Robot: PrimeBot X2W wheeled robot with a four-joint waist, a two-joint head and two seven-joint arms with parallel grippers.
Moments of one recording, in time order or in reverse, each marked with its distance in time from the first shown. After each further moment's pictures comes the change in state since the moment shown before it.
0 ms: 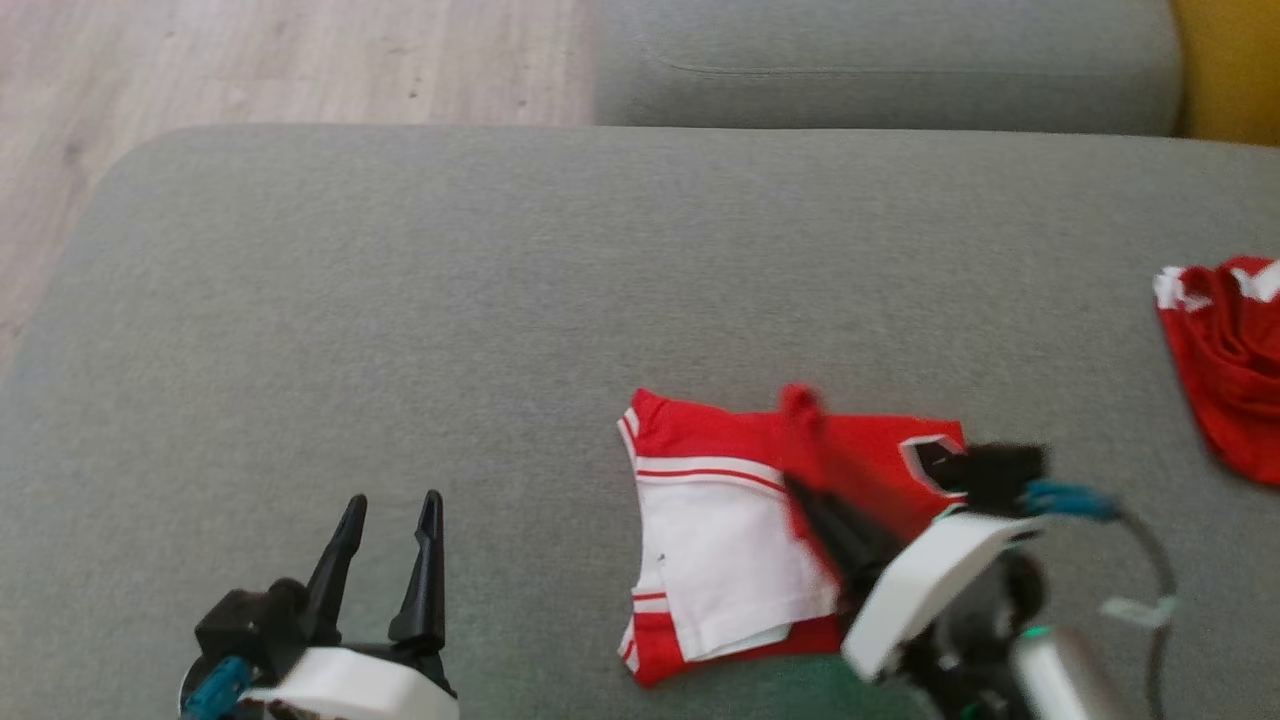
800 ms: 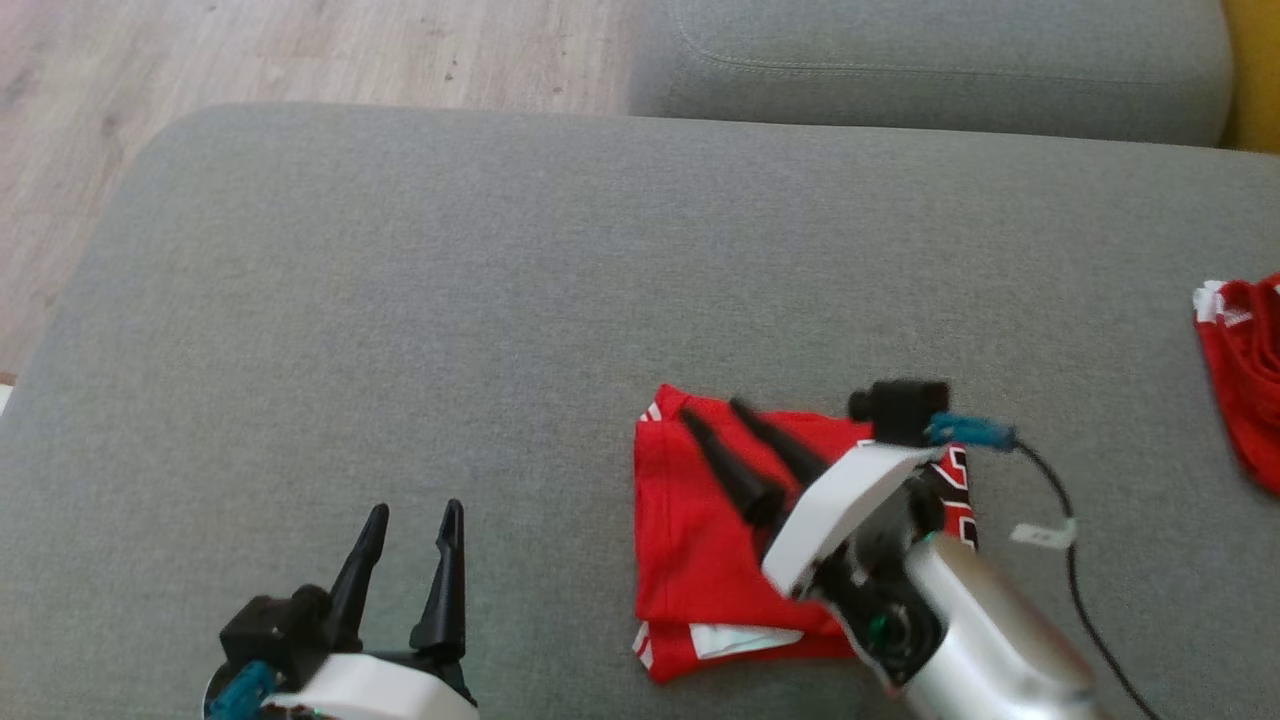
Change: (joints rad) left arm 0.000 -0.025 -0.023 0.007 0.000 0.007 0.001; right arm -0.305 -0.007 0.302 0.401 0.216 0.000 -0.284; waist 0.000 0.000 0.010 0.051
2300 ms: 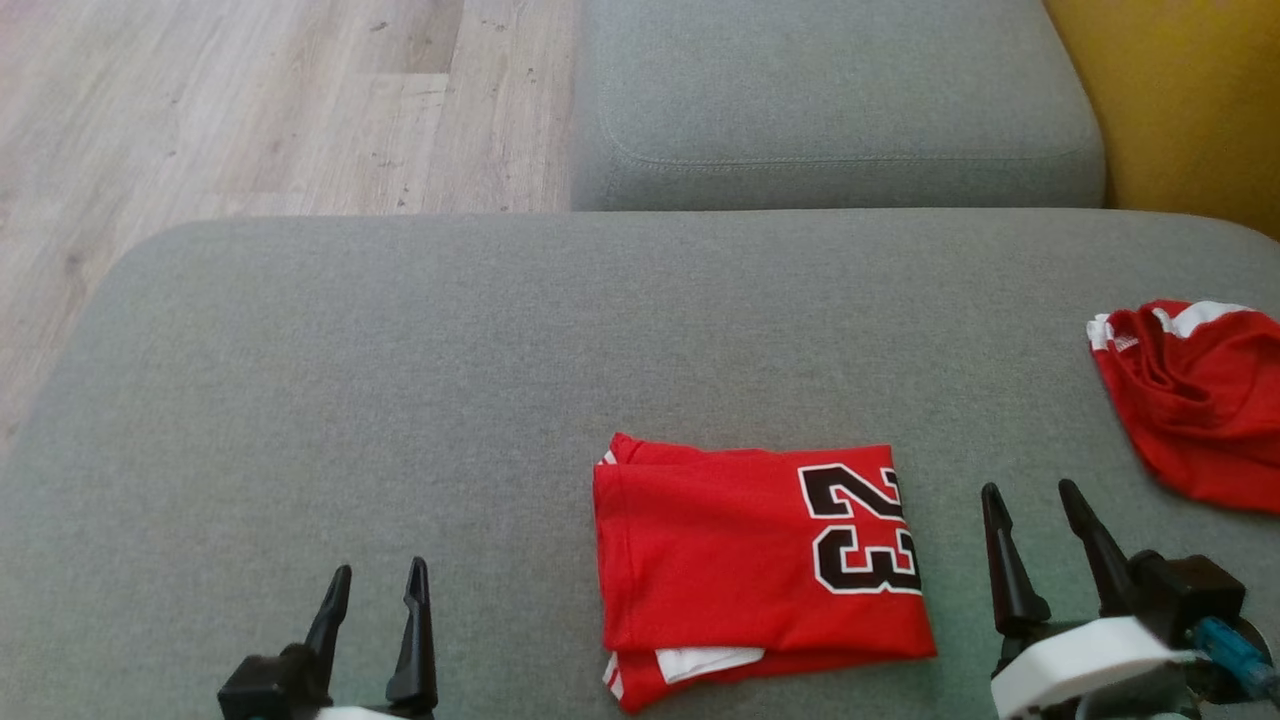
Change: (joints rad) left arm 0.065 -0.043 0.050 0.157 0.072 0.000 -0.073; right arm 0.454 0.012 -0.561 -0.296 -0.659 0.000 -0.220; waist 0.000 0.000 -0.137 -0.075
